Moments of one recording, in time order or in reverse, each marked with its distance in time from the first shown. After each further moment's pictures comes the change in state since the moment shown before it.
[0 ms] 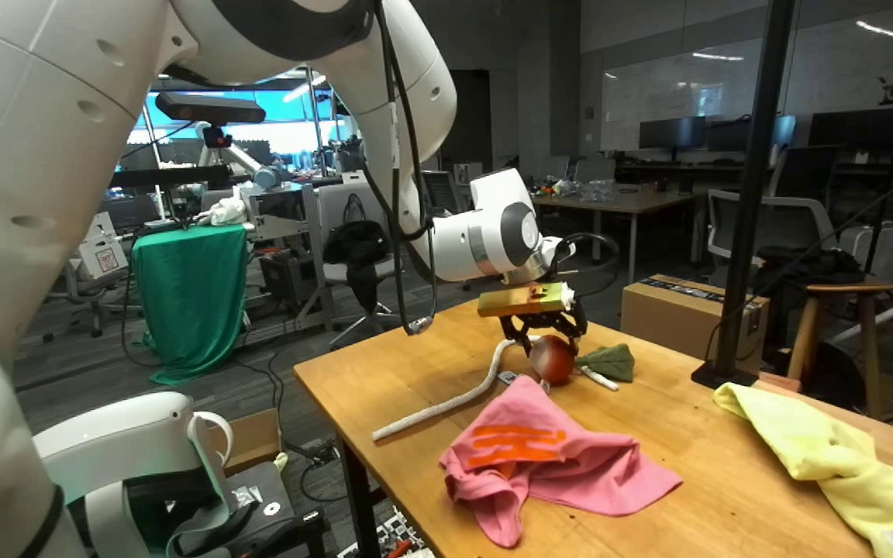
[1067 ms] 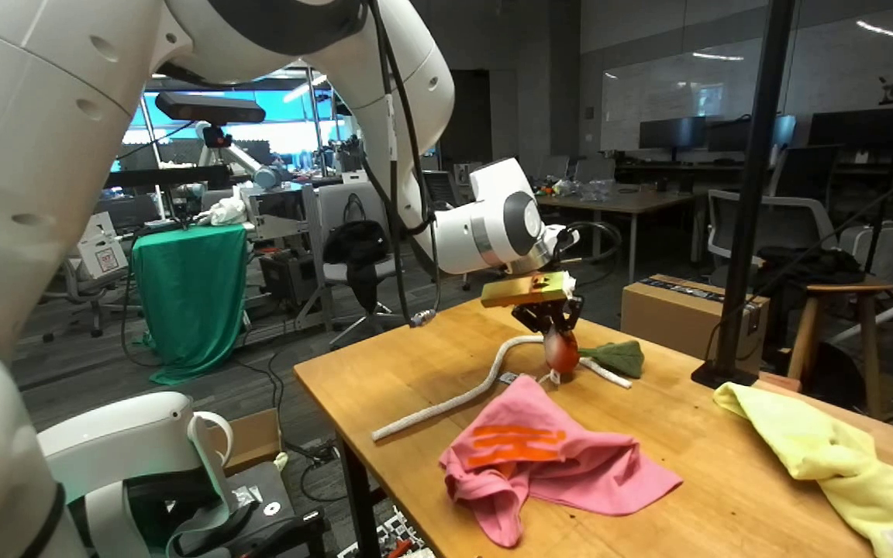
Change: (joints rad) arm 0.034 -0.012 -0.041 0.021 -0.020 0.012 0.062
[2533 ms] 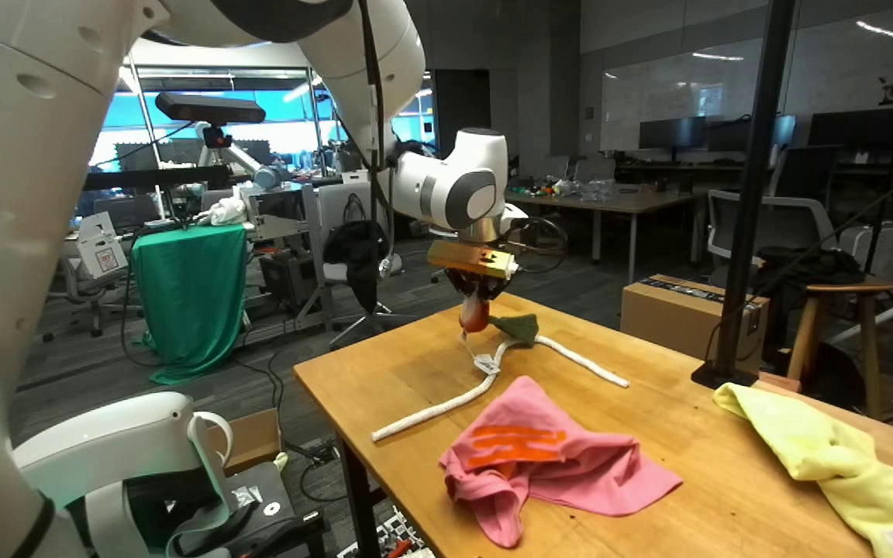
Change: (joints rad) arm -0.204 -0.072 0.406 -0.007 0.501 -0.146 -0.375
